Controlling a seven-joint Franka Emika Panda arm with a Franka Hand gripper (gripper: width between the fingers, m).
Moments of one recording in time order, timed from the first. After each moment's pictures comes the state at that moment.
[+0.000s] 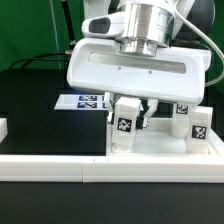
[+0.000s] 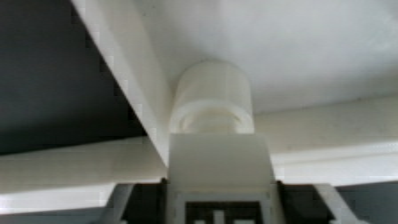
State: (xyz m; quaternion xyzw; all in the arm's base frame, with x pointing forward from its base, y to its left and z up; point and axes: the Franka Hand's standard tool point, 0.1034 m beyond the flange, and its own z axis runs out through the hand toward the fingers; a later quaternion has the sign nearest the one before) arm 0.616 0.011 0.061 0.96 -0.13 0.22 0.06
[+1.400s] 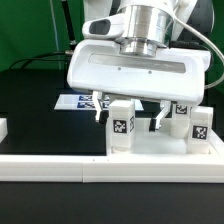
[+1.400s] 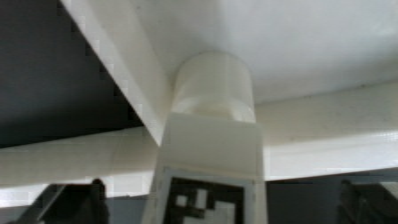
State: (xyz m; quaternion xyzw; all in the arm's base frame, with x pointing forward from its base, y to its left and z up) arm 0.616 0.010 0.061 0.96 -0.14 0.24 0.06
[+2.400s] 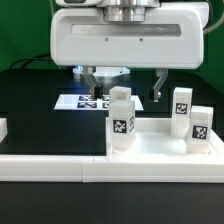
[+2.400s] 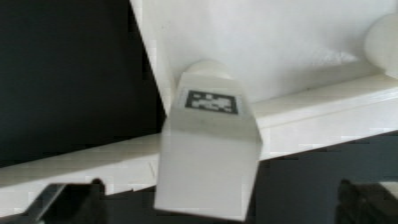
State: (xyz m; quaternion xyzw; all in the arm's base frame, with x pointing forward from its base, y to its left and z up) arm 0.627 0.000 0.108 0.99 -0.13 0.02 -0.01
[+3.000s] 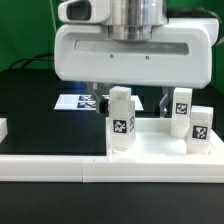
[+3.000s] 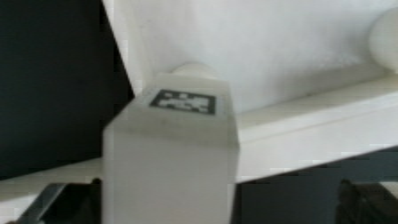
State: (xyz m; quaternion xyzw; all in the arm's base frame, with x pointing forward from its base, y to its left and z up) arm 0.634 0.006 0.081 0.99 -0.13 0.00 -0.01
